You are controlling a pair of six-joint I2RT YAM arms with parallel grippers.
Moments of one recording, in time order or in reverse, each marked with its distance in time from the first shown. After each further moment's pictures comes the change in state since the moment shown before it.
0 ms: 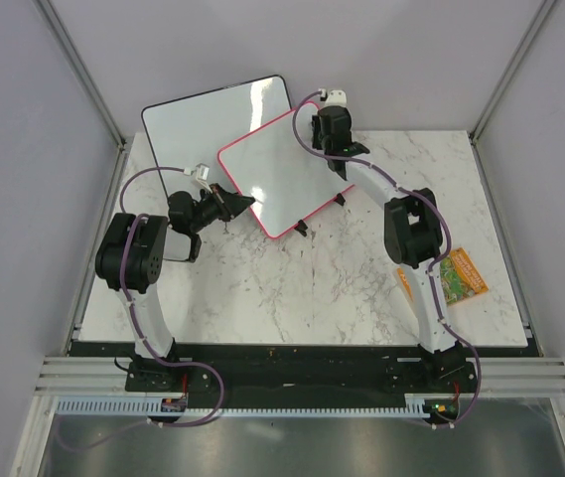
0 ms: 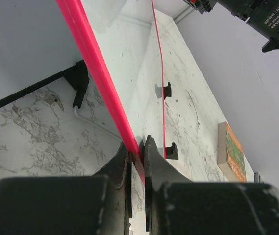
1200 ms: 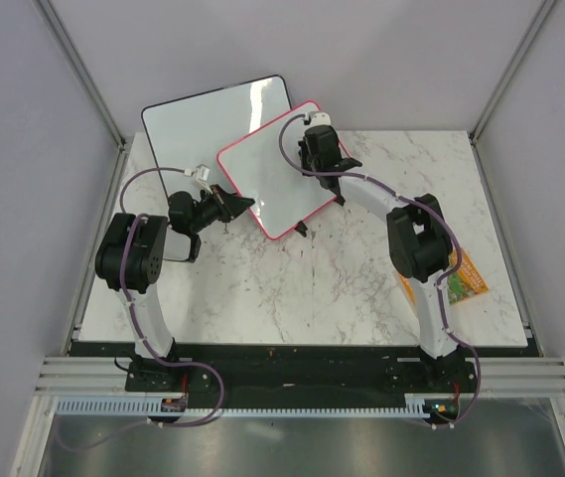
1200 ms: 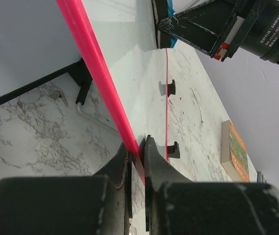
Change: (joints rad) left arm 0.001 0.000 -0.001 -0.025 -0.002 0.015; right arm 0.097 -0.198 -0.298 -0.079 -0.027 0.027
